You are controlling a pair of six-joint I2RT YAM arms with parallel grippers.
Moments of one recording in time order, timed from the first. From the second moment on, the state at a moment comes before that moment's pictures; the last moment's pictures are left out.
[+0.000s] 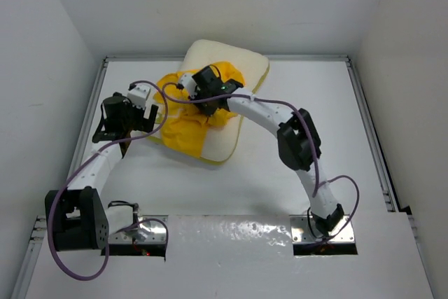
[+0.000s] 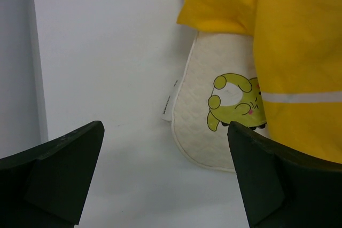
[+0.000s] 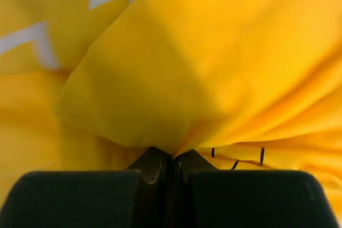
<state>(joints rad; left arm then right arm) 0.07 1.17 0.68 -0.03 0.11 0.38 0.76 2.25 1.94 -0.59 0.01 -0.31</state>
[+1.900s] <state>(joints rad) 0.24 1.25 0.82 -0.07 0.33 0.67 0.33 1.99 1.53 -0.46 -0.14 0.12</state>
